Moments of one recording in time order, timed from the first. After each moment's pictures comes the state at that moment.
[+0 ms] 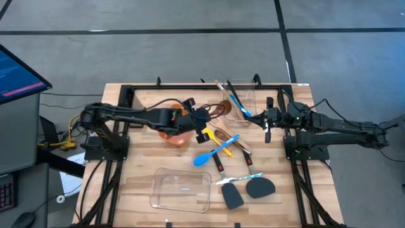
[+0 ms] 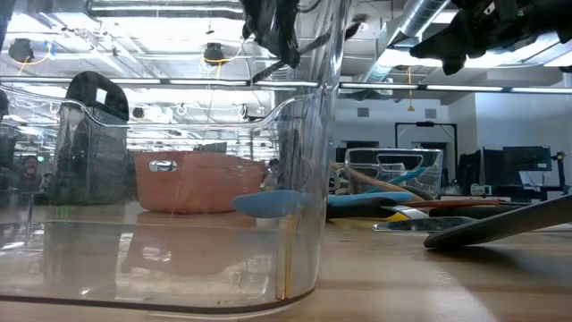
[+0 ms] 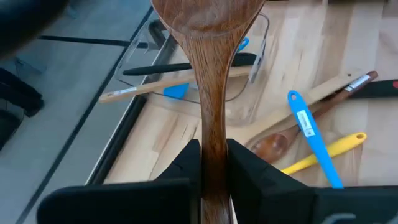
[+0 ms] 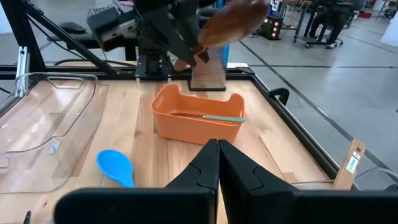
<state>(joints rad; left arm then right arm) -0.05 1.69 1.50 -0.60 -0.61 -0.08 -0.17 0.58 0.49 -0.13 0.00 -0.09</state>
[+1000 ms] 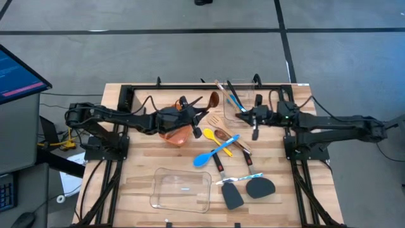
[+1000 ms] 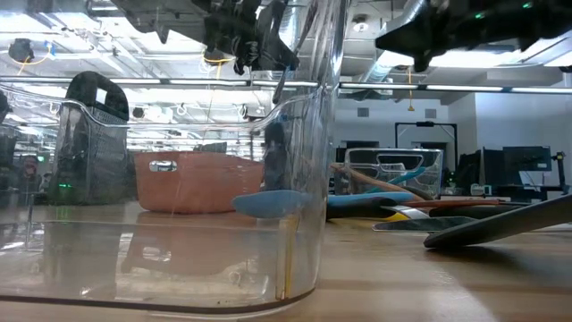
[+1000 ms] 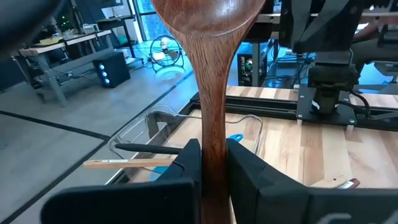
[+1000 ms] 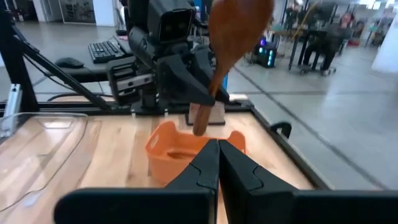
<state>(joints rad) 0.05 1.50 0.85 0.51 -0.43 0.07 -0.17 0.84 0.49 0.27 0.00 -0.07</state>
